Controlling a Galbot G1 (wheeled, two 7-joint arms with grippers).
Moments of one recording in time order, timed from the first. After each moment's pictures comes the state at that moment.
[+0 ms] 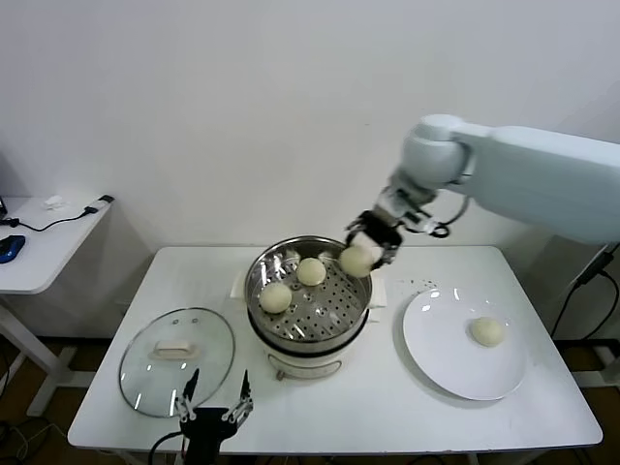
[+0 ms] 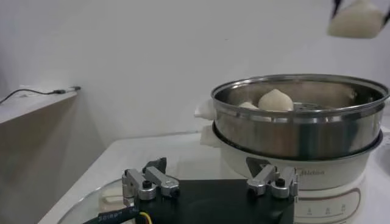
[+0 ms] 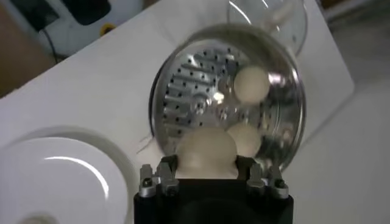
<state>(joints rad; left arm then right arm) 1.88 -1.58 -0.39 -2.22 0.17 0.10 -0.14 0.83 1.01 -1.41 1.53 0.24 0.19 -1.11</state>
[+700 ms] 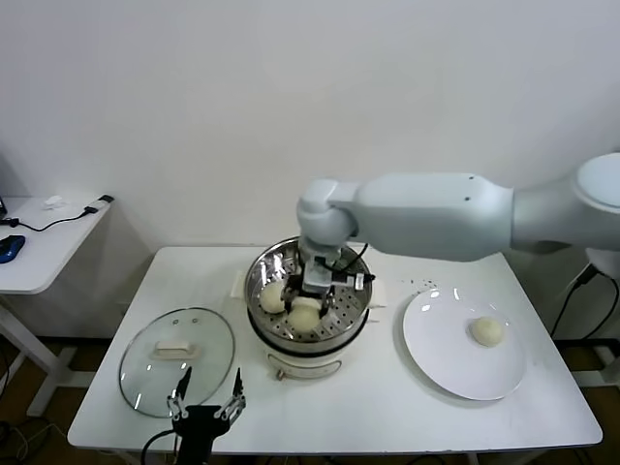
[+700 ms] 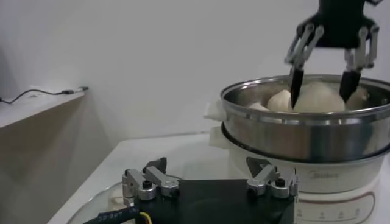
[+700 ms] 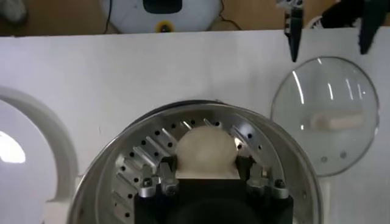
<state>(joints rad) 1.88 -1.58 -0.42 -2.22 0.15 0.10 -0.14 0.67 1.28 -1.48 1.44 0.05 0.38 -1.04</state>
